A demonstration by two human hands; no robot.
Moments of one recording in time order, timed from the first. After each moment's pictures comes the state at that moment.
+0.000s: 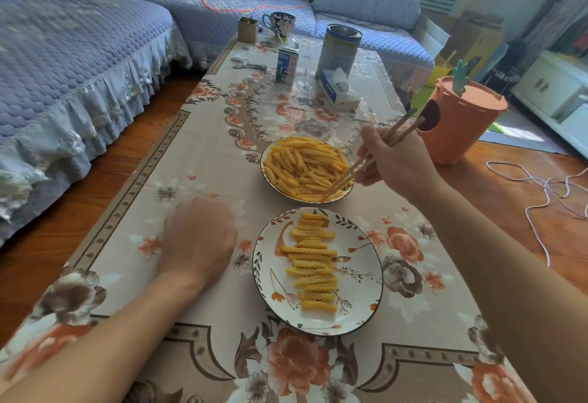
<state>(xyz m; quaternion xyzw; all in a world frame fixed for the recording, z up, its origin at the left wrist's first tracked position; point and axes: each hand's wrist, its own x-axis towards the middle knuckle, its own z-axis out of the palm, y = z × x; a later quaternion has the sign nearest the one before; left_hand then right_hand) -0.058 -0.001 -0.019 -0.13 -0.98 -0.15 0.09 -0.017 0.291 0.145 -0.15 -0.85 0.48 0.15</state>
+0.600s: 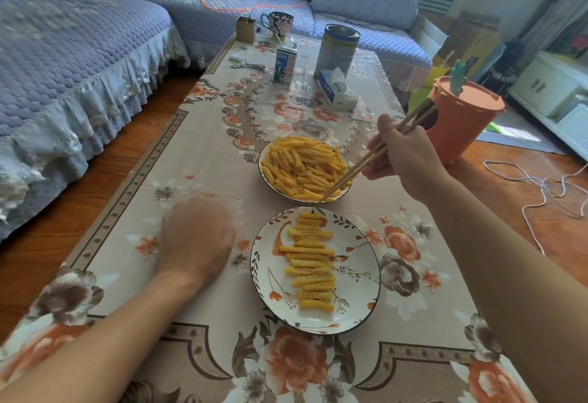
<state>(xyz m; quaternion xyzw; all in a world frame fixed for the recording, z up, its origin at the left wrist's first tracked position) -0.058 -0.002 -0.018 -0.13 -0.98 -0.15 0.10 -0.027 0.312 0.148 -0.20 -0.80 0.55 0.12</state>
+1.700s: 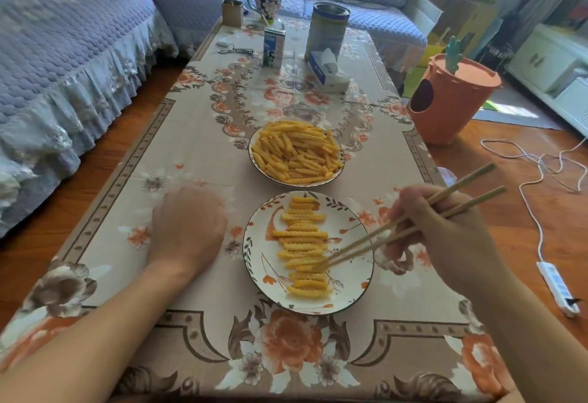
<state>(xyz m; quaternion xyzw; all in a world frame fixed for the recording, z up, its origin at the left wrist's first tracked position) -0.055 0.000 -0.016 -0.13 -0.98 -0.14 0.10 0.119 0.274 0.133 -0.13 -0.77 0.60 0.15</state>
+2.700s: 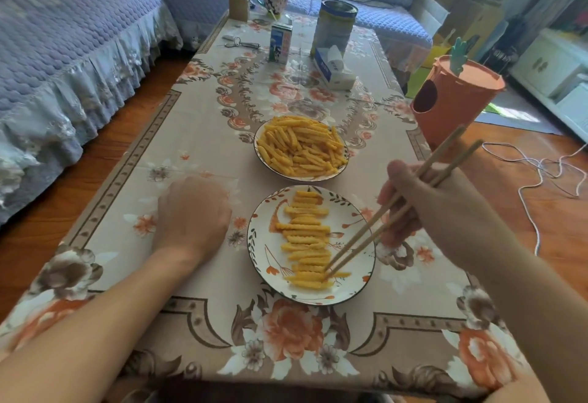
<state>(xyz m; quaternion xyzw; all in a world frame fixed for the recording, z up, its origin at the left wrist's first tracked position) -0.057 -0.001 -0.016 -0.13 -0.97 -0.15 0.10 0.104 0.257 0.170 -0.18 -0.82 0.54 0.04</state>
